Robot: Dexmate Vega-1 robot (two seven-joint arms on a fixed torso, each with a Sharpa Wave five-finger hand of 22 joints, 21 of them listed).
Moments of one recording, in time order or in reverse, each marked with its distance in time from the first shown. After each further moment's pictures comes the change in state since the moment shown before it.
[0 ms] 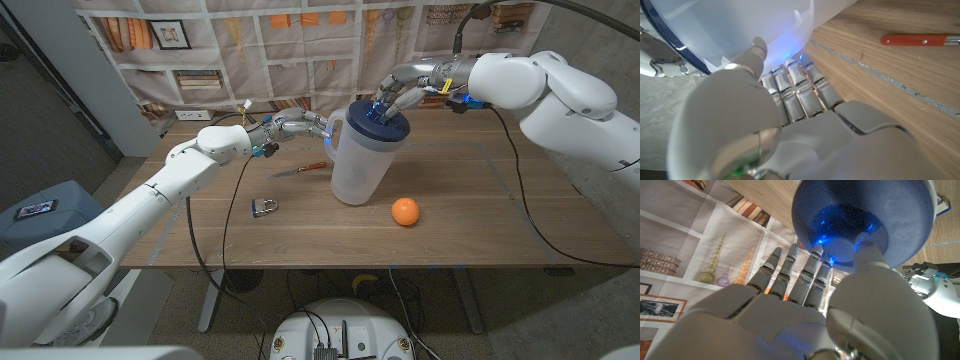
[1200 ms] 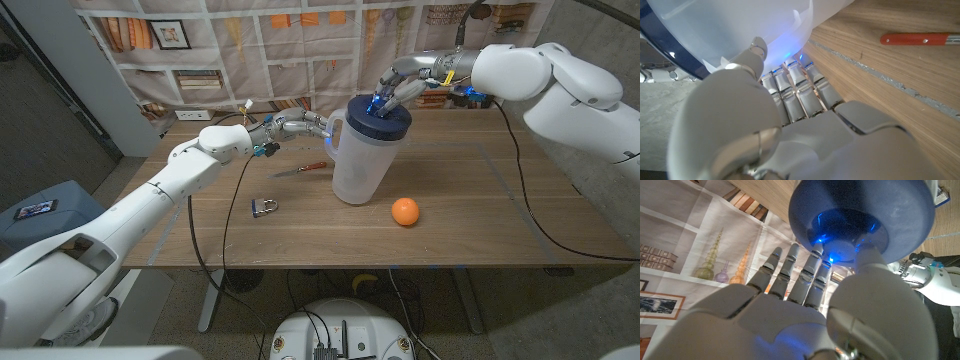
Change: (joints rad) left arm -0.017 -0.017 0.009 0.035 0.004 -0.007 -0.012; left_hand 0.000 0.000 0.000 0.000 0.000 0.000 0.000 0.004 0.000 0.000 0.000 -0.004 0.000 0.000 0.000 0.000 -0.001 0.000 0.000 0.000 0.000; right arm 0.033 -0.002 0.000 0.022 0.044 0.028 -0.010; right_hand -0.014 0.014 -0.008 -0.008 0.000 0.007 0.007 0.002 -0.008 0.014 0.000 -0.004 0.001 0.005 -0.005 0.000 0.000 0.000 0.000 0.000 0.000
